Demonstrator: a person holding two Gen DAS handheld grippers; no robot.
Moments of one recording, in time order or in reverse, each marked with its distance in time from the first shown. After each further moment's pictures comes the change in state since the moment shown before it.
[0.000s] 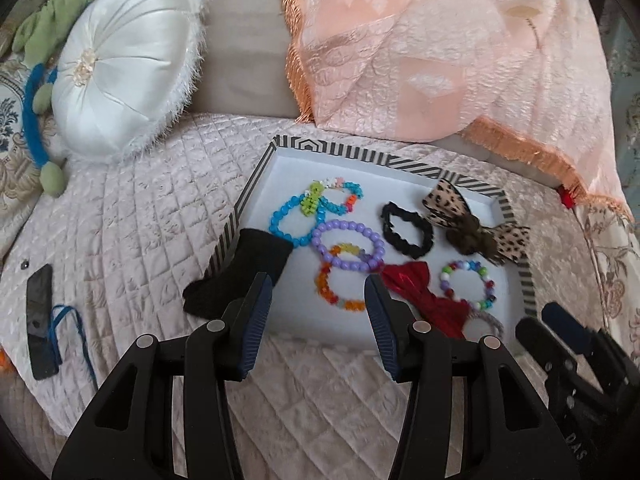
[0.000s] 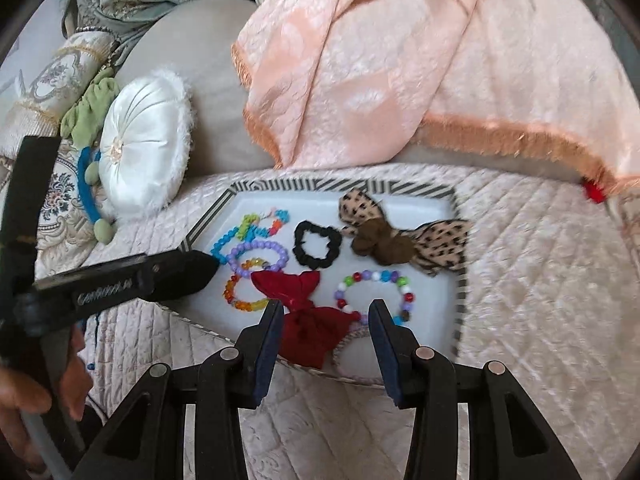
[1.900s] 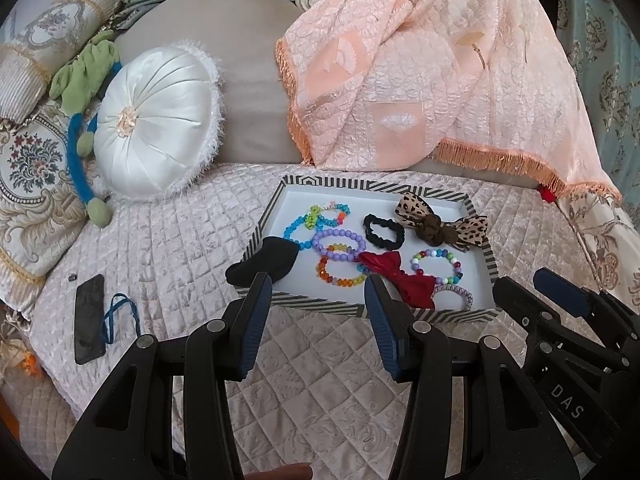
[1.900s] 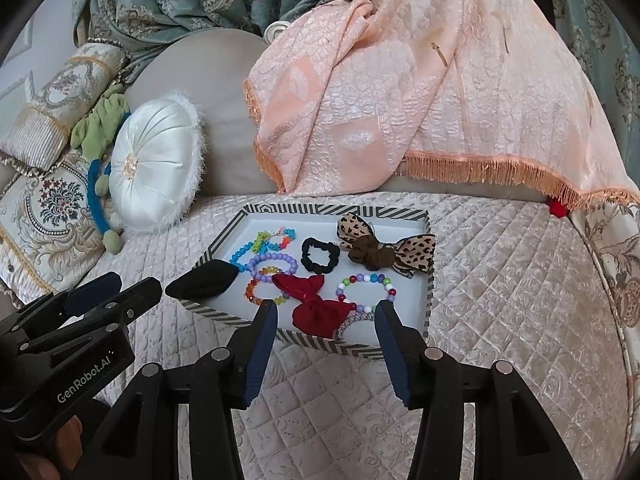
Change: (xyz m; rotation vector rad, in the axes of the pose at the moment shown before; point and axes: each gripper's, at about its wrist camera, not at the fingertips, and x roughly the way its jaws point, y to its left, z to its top) left arm -0.096 -0.022 -0.052 0.075 -0.184 0.067; right arm -0.064 0.022 -0.016 0.001 -0.077 -0.041
